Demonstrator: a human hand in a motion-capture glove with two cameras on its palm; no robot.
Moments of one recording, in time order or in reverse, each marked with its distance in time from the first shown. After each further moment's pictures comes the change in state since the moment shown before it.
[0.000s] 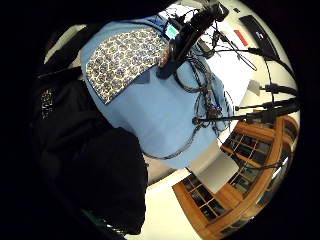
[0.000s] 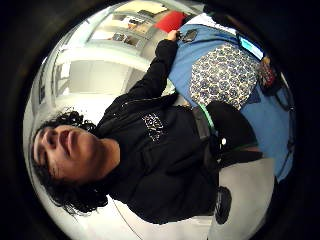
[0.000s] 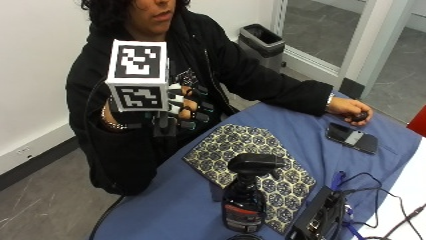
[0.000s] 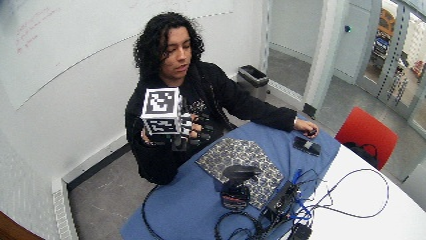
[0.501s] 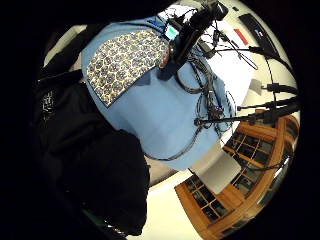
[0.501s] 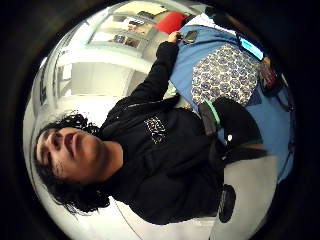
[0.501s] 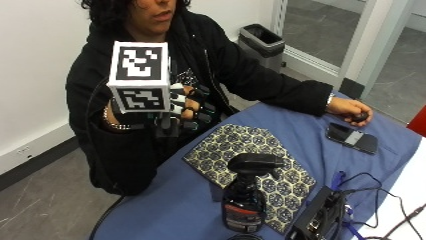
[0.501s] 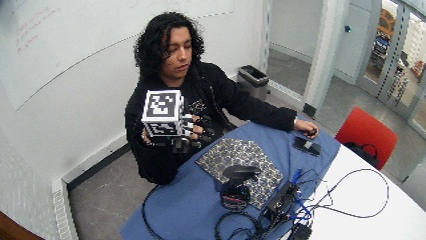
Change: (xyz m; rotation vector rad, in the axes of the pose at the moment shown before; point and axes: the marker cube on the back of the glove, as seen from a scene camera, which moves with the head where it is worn) arm 0.002 -0.004 -0.001 0.011 -0.022 0.003
